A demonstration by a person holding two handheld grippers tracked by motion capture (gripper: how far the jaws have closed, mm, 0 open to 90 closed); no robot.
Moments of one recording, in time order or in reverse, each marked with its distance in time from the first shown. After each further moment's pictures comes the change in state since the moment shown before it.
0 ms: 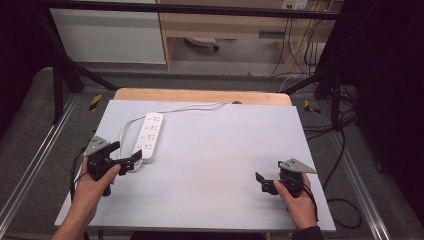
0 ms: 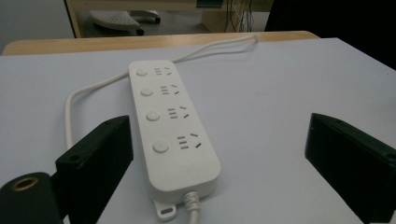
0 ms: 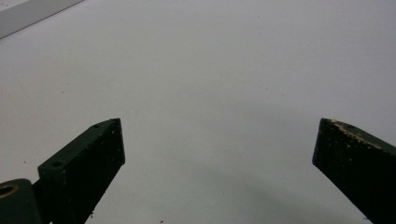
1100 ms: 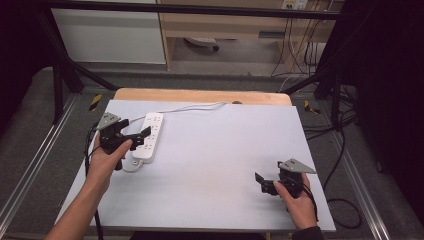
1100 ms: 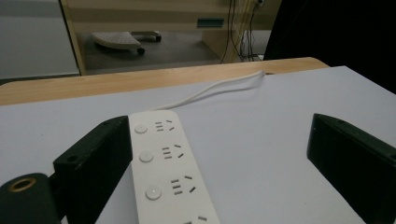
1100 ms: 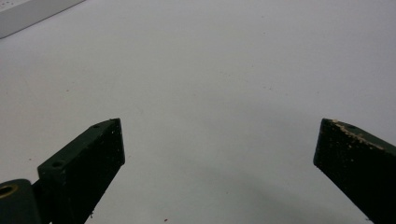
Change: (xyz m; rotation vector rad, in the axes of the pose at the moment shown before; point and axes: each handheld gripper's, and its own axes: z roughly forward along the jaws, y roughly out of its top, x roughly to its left) left arm 0.010 0.044 0.048 -0.054 0.002 0.011; right arm 0.001 0.000 0.000 0.003 0.009 -0.010
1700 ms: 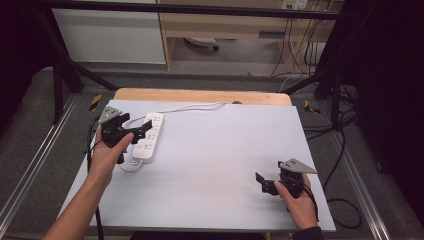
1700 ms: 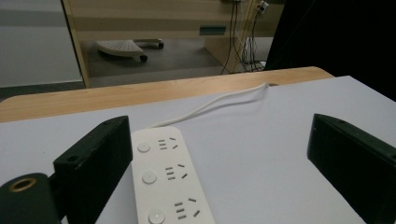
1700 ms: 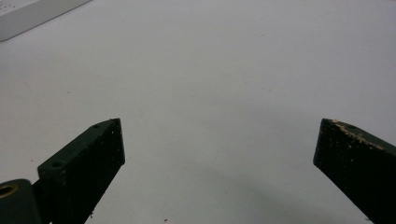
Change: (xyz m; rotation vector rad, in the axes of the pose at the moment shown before) left arm 0.002 0.013 0.009 -0.024 0.010 0.004; right arm -0.001 0.000 -0.001 -0.006 0.002 0.004
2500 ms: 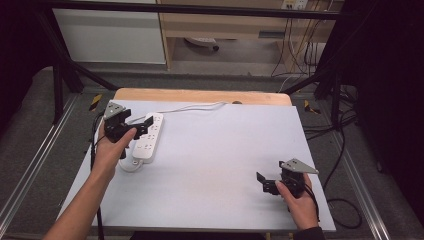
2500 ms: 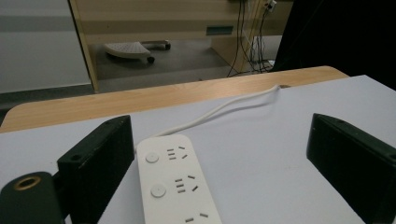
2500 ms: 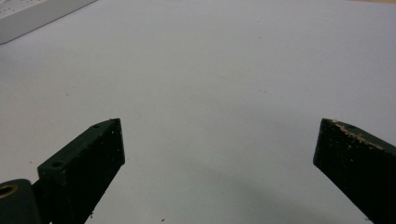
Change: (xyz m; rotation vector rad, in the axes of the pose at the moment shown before) left arm 0.003 0.005 0.015 0.001 0.032 0.024; right arm -0.002 0.000 -0.002 -0.010 -0.008 0.003
